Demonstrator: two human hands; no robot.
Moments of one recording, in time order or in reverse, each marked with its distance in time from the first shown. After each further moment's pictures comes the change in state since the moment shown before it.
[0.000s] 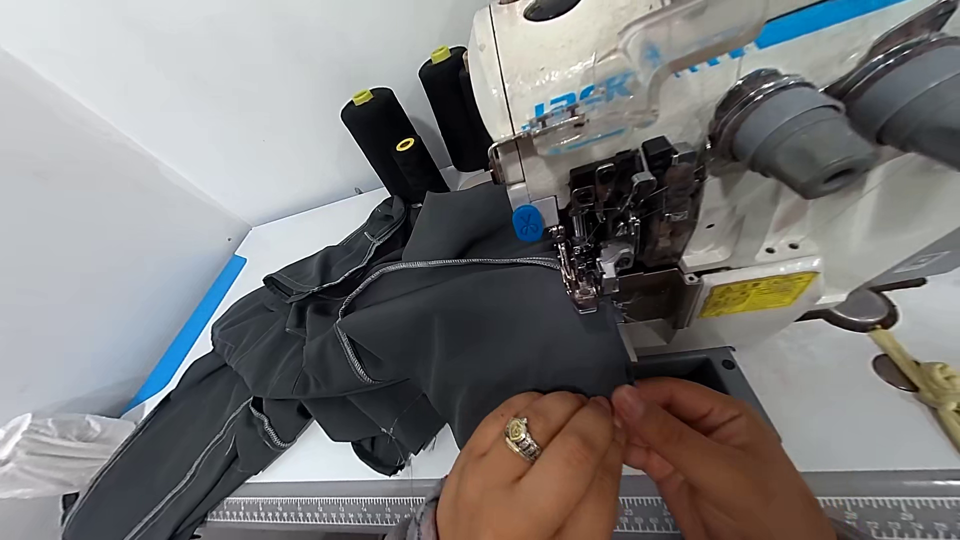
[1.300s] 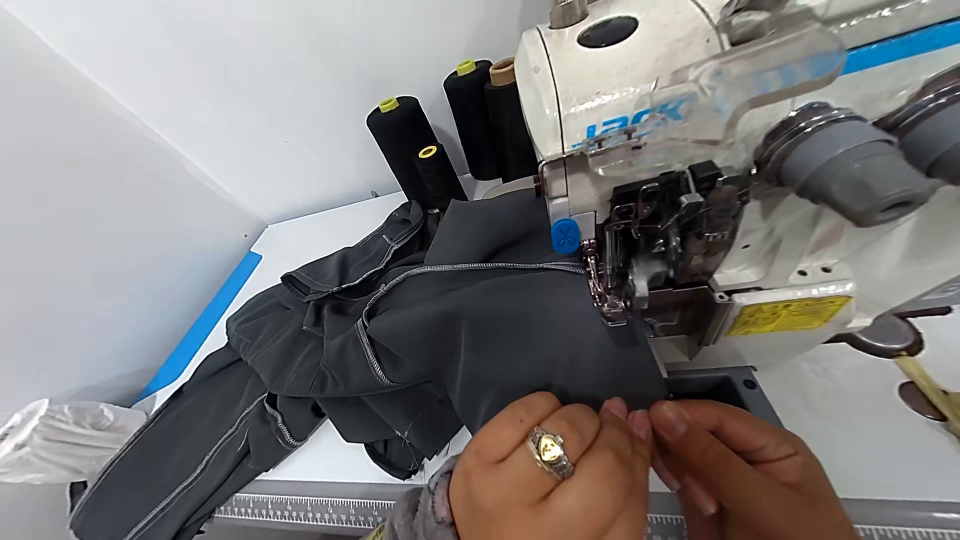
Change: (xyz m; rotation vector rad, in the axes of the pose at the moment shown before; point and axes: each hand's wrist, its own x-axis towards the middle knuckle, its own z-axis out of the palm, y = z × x) left_hand 0.011 -0.013 -0.007 0.110 0.041 0.136; right_hand -0.002 0.005 0.000 -0.098 -0.013 -0.184
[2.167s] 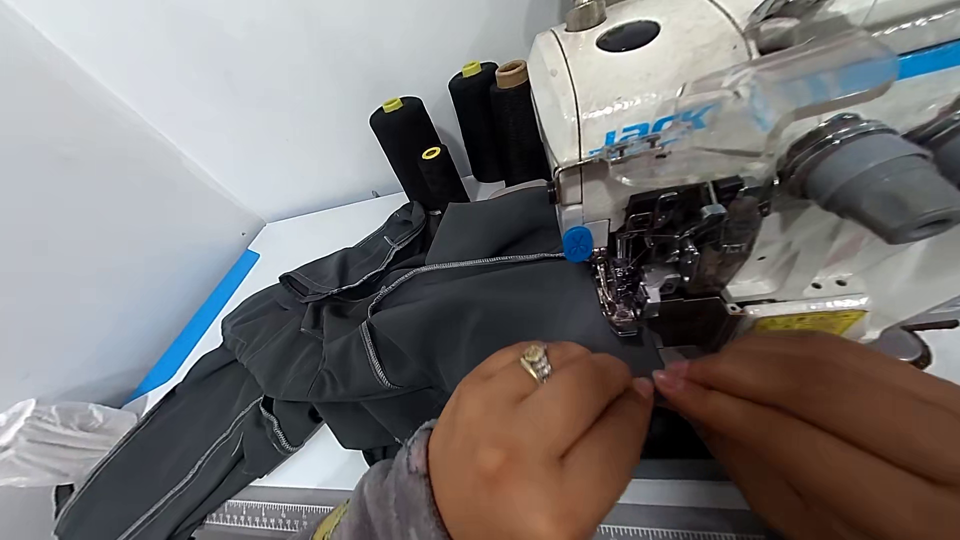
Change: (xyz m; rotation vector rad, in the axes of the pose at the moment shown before) left_hand 0.020 -0.031 -0.003 -0.243 -0.058 -0.053; right_hand 0.059 -0.036 -0.035 -1.181 -0.359 -1.169
